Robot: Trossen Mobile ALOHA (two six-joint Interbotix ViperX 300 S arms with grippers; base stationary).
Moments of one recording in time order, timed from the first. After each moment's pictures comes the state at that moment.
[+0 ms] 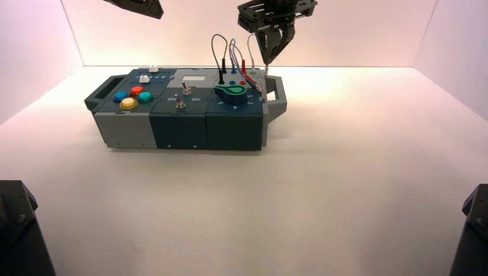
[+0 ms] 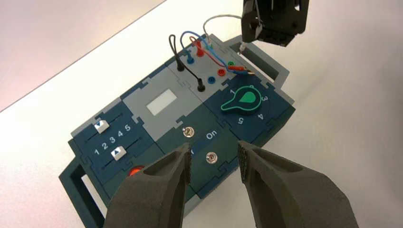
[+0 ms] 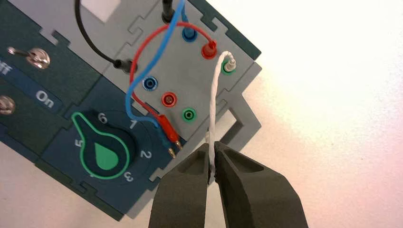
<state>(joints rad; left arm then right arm) -0.46 -0.66 1.01 -0.34 0.46 0.56 0.59 0.24 0.27 -0.08 0.79 -0.02</state>
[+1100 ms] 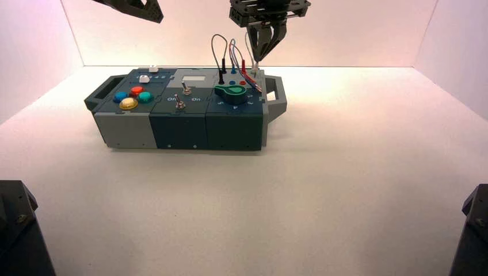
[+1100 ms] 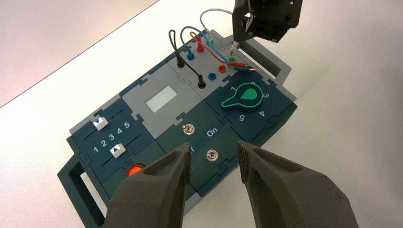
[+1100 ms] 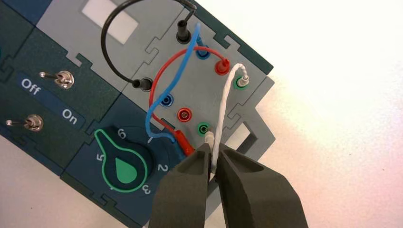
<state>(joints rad) -0.45 -0.65 1.02 -0.33 0.45 0.56 0.60 0.25 0.25 -0.02 0.76 -0.02</state>
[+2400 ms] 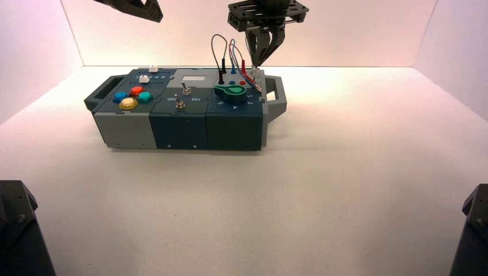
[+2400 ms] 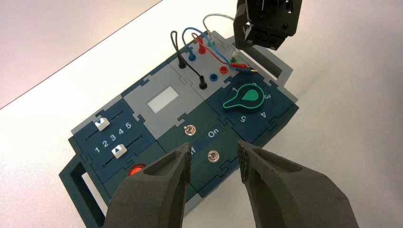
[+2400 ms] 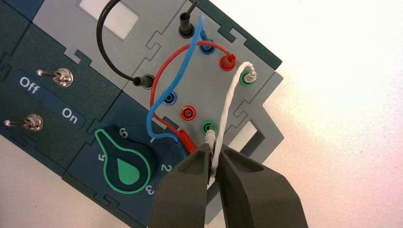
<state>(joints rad) -0.45 -0.65 1.02 -0.33 0.44 0.56 0.60 0.27 0.24 0.01 0.79 -0.02</state>
